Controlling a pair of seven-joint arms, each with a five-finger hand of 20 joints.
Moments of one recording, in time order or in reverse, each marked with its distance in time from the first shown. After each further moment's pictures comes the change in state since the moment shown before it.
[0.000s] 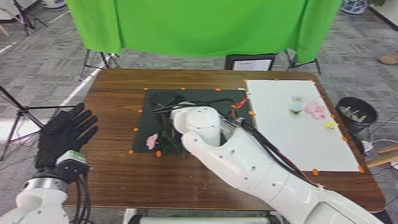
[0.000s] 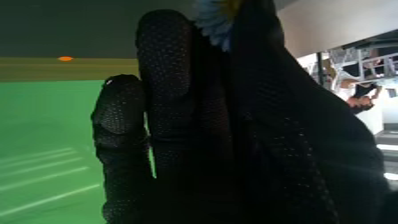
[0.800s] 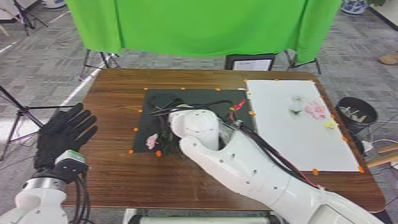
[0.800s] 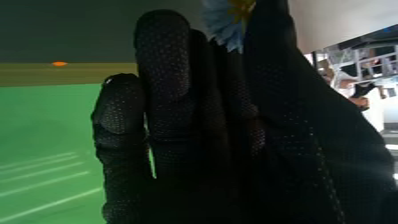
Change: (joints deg) left arm 0.1 0.0 -0.3 0.0 -1.1 0.0 0.2; right arm -0.4 0.8 -1.7 -2.7 2.1 0.1 3.8
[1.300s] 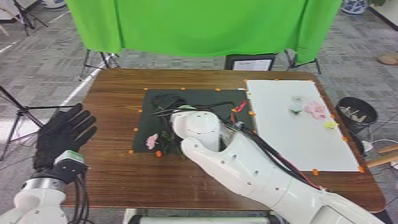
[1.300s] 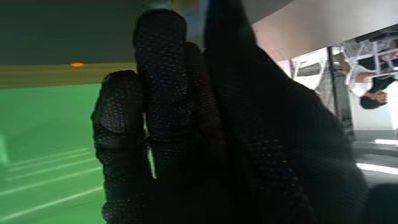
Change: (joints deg) left arm 0.4 -0.1 -0.5 0.0 0.1 0.0 -0.3; right arm -0.3 0.6 -0.3 -0.3 1.0 1.6 2.6
